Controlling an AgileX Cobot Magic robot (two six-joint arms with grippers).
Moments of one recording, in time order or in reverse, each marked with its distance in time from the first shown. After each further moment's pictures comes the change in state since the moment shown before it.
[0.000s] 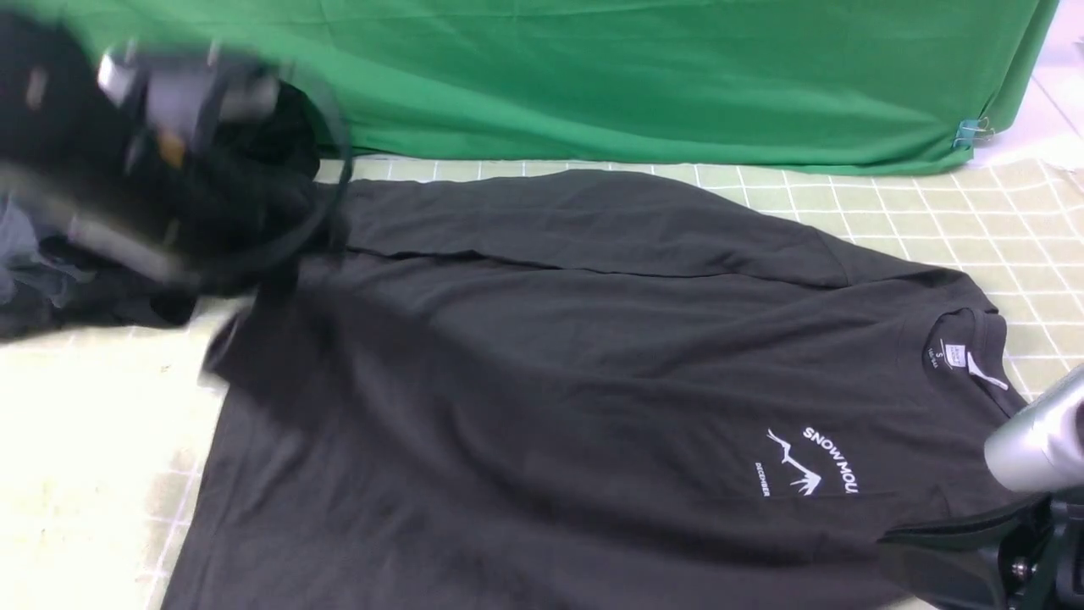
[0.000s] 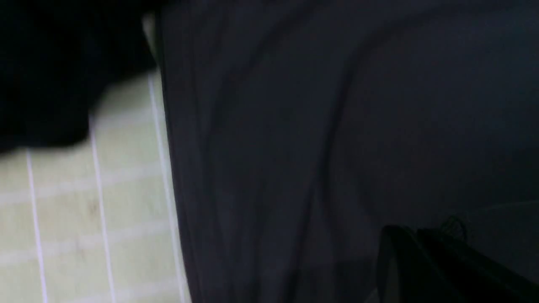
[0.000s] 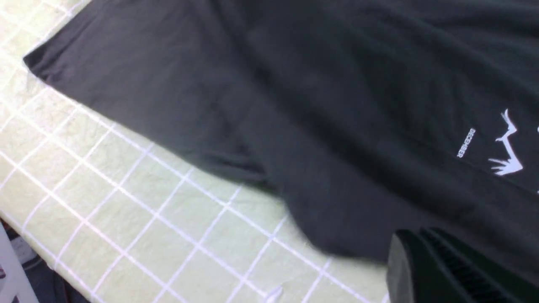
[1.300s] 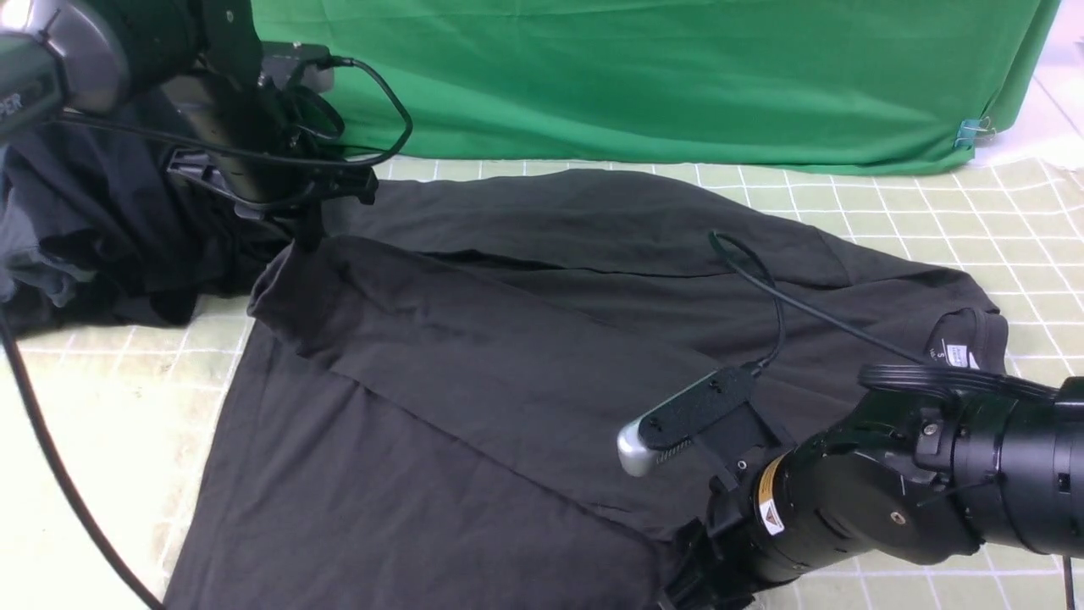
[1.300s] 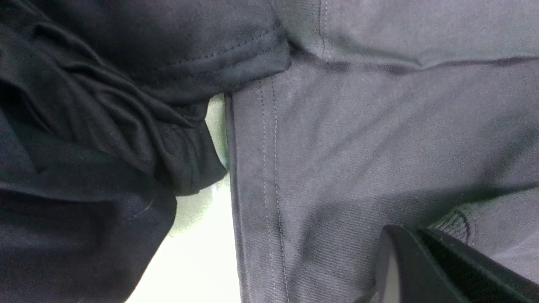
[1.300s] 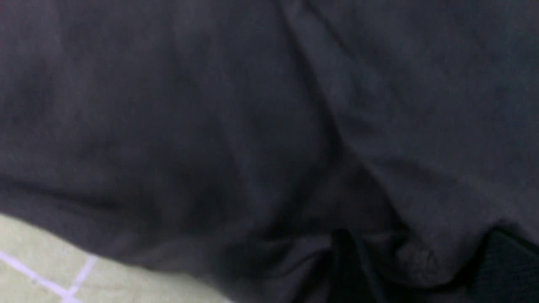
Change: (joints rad) right arm -0.039 0.851 -0.195 -0.103 -0.204 -0.005; left arm 0.096 0.523 -0.459 0.026 0.152 0.060
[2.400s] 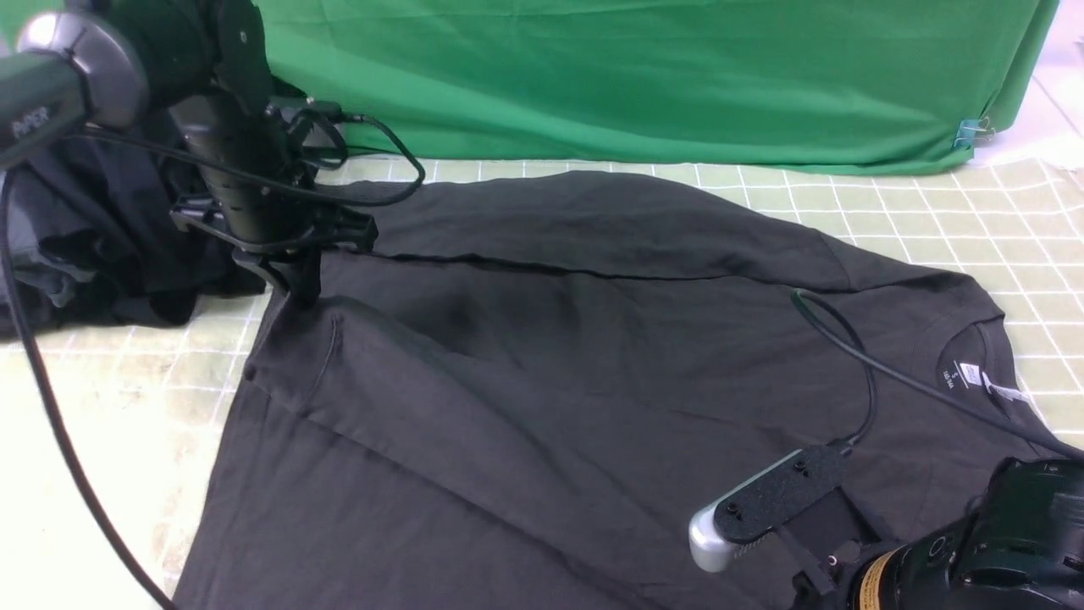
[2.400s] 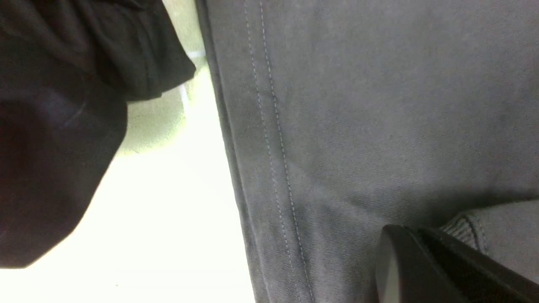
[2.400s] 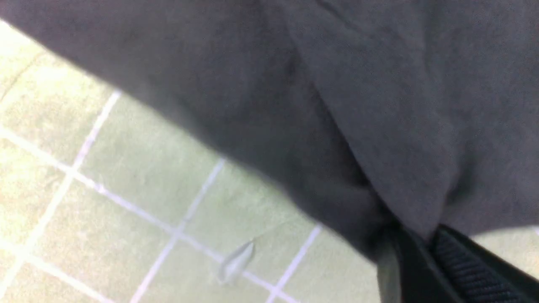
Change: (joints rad) right arm 0.109 -0.252 0.180 0.010 0.155 0.141; left arm 0.000 0.048 0.000 -0.027 0.167 0.049
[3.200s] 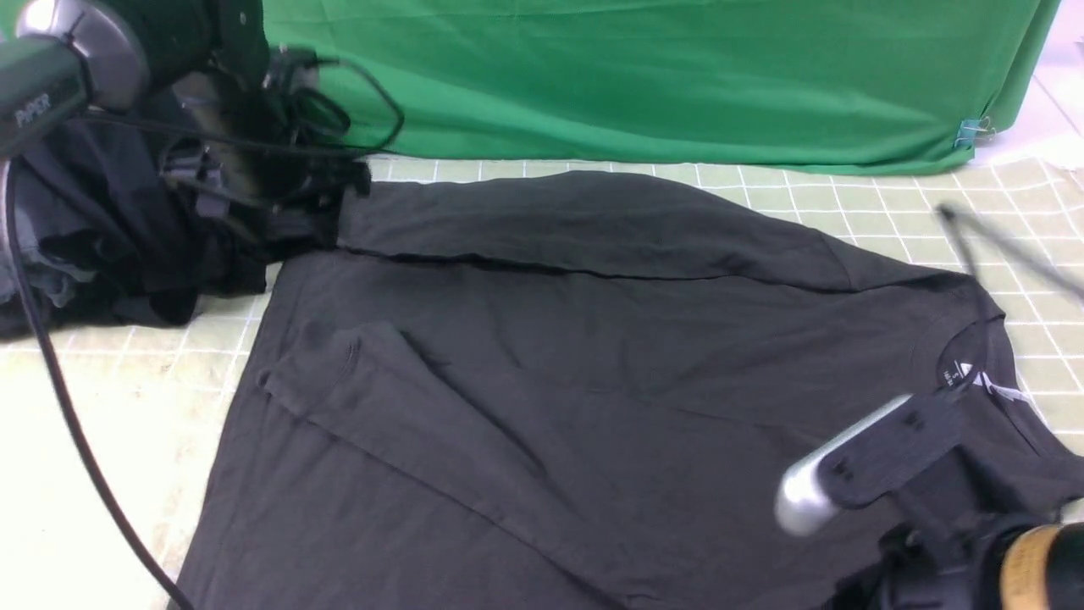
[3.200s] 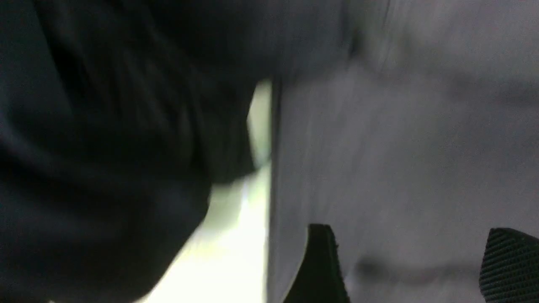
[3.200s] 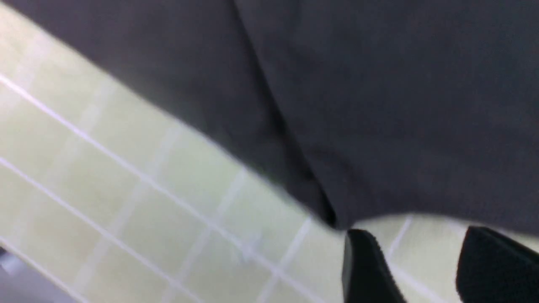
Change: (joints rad) right arm 0.000 -0.321 -0.016 0.005 0.072 -0.041; left arm 0.000 0.034 -0.119 0.077 -0.158 -0.246
